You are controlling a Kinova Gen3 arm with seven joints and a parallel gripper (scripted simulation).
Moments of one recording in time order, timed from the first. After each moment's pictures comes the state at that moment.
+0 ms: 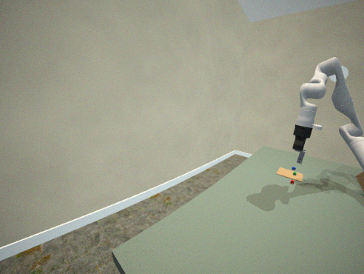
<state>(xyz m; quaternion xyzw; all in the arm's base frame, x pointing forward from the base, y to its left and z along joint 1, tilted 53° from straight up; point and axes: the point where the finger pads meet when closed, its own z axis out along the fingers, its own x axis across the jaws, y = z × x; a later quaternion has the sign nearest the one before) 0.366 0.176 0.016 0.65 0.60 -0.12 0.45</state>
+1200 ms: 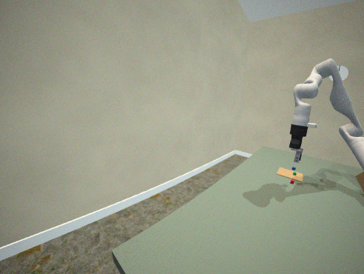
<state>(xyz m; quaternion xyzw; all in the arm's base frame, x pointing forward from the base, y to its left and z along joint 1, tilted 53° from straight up) 0.375 0.175 0.026 0.69 0.57 -0.11 0.43</state>
